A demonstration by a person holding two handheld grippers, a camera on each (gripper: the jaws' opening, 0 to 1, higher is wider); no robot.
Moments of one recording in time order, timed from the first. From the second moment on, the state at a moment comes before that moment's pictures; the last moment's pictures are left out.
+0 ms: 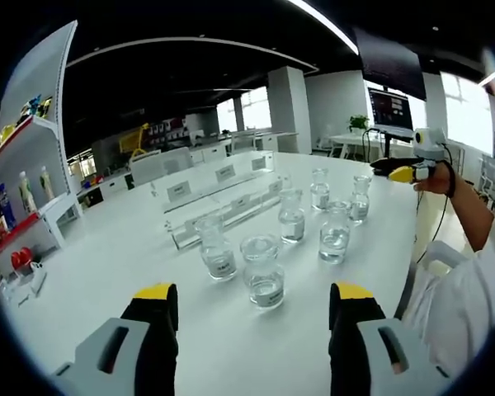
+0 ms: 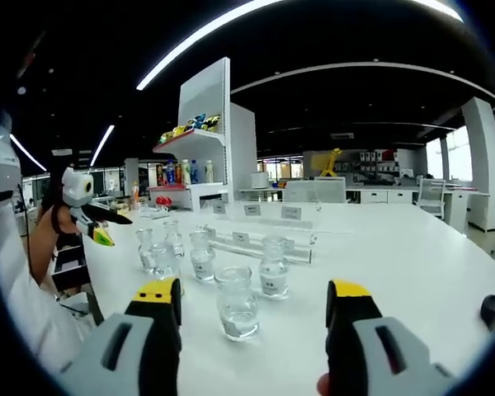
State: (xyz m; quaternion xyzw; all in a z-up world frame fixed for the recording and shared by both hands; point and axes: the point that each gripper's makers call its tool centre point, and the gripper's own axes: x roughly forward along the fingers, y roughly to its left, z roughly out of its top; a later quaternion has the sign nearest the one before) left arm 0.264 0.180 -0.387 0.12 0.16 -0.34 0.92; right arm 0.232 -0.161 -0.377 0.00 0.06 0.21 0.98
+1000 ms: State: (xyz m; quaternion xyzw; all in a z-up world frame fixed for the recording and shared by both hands) left arm 0.261 0.182 -0.393 0.12 0.17 -0.34 0.91; right arm 0.250 -0.128 -0.400 -0.01 0.08 0.25 0.97
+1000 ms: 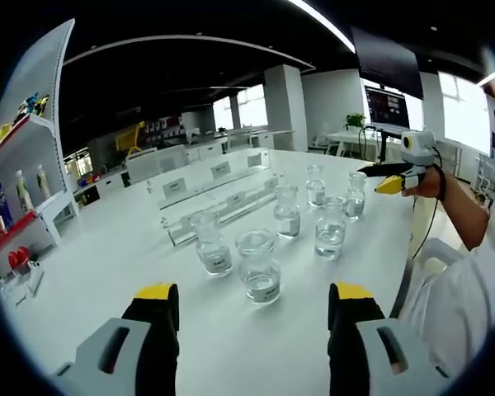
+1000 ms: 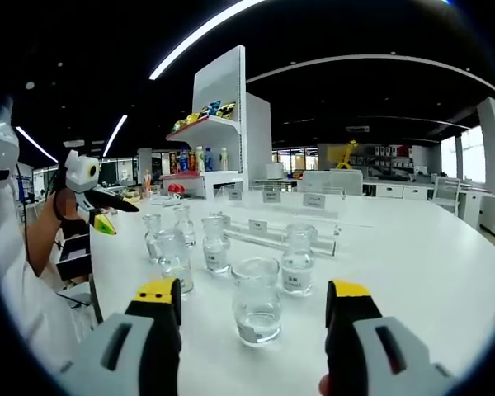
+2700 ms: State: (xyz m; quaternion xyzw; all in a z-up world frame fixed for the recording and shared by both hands) left arm 0.260 0.188 -0.399 0.13 0.18 -0.34 0.91; right arm 0.279 -0.118 -0.407 -0.03 0.07 0.23 0.97
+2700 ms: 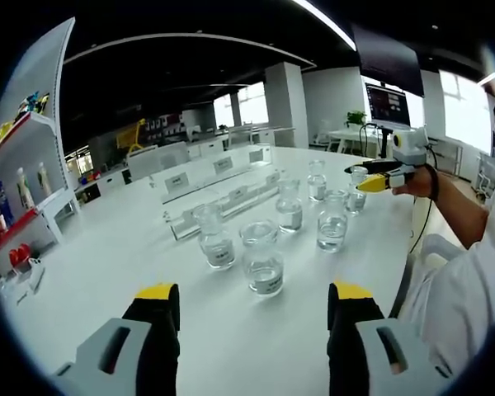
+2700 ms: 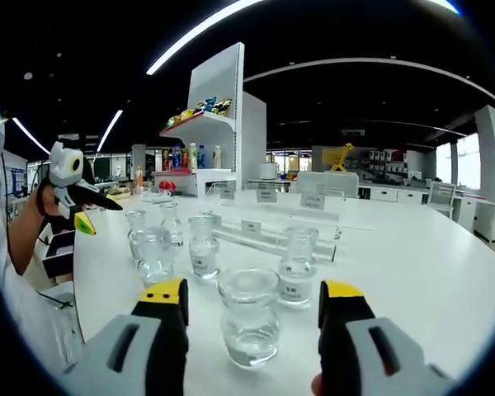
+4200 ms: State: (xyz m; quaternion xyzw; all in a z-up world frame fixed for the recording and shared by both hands) left arm 0.259 0.187 -0.399 0.13 0.18 -0.34 0.91; right arm 0.277 -0.115 -0.416 -0.04 0.09 0.22 0.97
